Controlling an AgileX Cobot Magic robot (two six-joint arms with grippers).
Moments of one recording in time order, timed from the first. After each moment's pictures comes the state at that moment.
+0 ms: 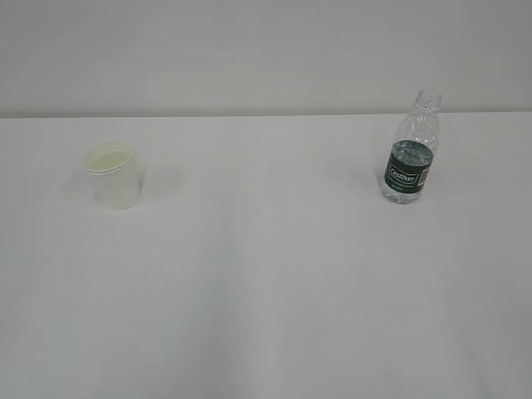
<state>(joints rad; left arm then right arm) -0.14 0.22 -0.53 -0.02 0.91 -0.10 0.14 0.14 -0.51 0.04 1.01 -0.05</state>
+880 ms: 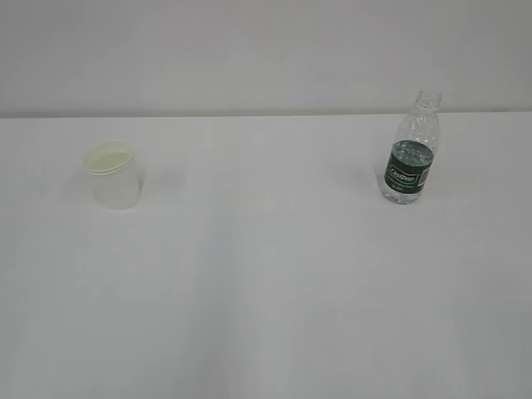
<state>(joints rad) -0.14 0.21 -0.54 -0.06 1.11 -0.07 0.14 0.14 -0.49 0.04 1.13 -0.08</state>
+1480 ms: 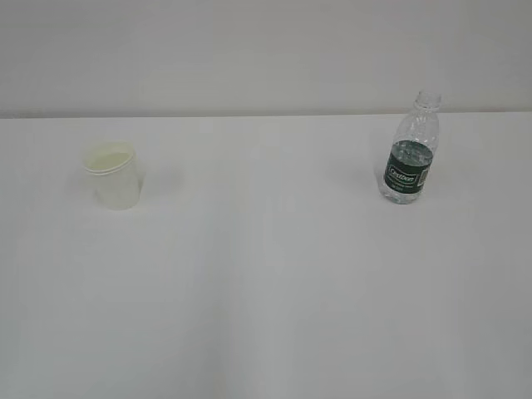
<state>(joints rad) -0.14 0.15 -0.53 -0.06 1.09 -0.07 0.14 0.04 -0.49 0.04 1.13 -0.08</state>
